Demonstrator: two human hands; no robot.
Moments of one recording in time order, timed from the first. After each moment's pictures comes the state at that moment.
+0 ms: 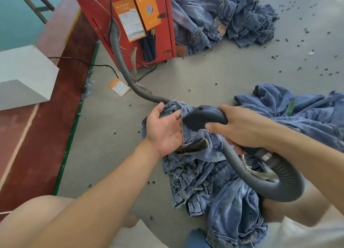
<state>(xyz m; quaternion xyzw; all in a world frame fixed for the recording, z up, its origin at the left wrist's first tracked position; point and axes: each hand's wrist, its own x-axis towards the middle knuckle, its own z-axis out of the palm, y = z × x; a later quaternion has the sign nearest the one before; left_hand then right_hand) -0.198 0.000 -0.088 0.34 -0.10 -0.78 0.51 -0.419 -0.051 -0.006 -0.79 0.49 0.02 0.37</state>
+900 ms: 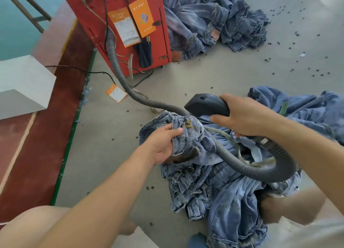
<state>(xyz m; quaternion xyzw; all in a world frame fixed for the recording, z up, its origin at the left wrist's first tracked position) -0.201 0.002 -0.102 0.59 -0.18 -0.68 0.39 -0.431 -0.073 -0.003 -0.83 0.50 -0.02 0.26</state>
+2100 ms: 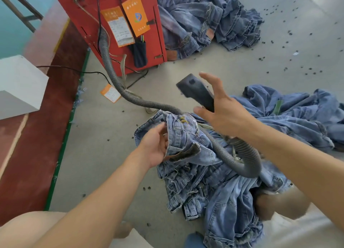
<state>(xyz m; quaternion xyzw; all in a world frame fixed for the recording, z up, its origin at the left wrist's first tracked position) -0.199 0.005 -0.106 0.55 -0.08 -0.71 0.42 -0.409 -0.066 -0.025 -0.79 0.48 -0.20 0.32</state>
